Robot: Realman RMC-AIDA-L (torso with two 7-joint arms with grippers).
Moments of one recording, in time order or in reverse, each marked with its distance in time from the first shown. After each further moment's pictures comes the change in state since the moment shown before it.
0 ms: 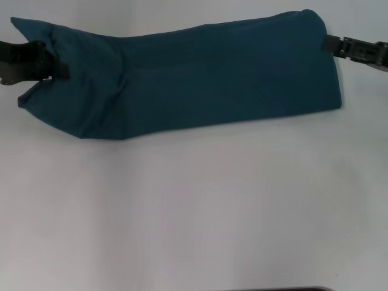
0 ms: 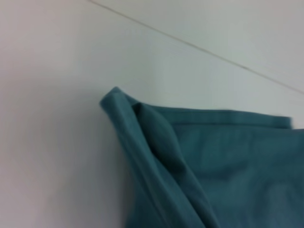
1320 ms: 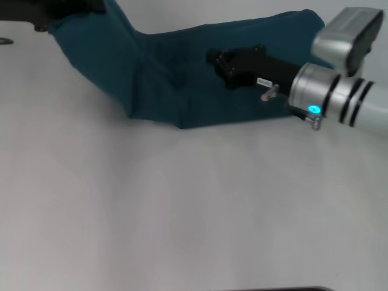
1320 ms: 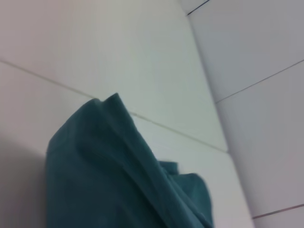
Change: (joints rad) left arm -0.036 -0.006 -0.024 0.007 -0.292 0.010 -0.031; right arm 0.300 0.105 -0.067 0.640 0.298 0.526 -1.109
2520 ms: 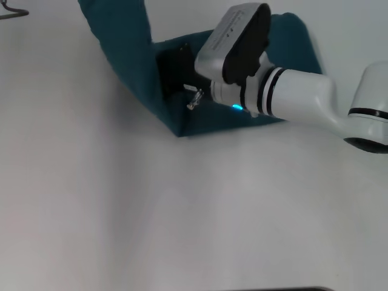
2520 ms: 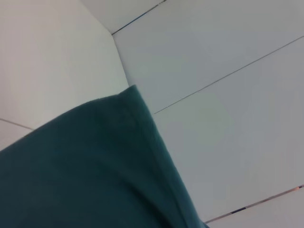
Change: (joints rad) left arm 0.018 -0.037 0.007 -0.059 -0.199 0.030 -0.003; right arm 0.257 0.012 0.204 0.281 -0.066 0.291 -0.443
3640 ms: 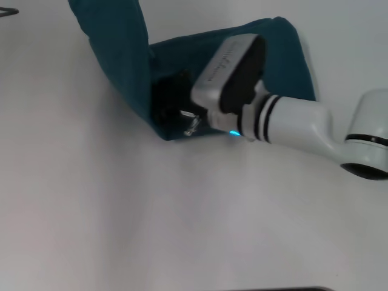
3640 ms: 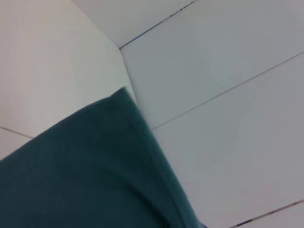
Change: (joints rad) left arm 0.024 0.001 -0.005 -0.025 -0.010 -0.016 -0.004; right arm -0.078 -0.003 0.232 0.090 -0.239 0.059 -0.073
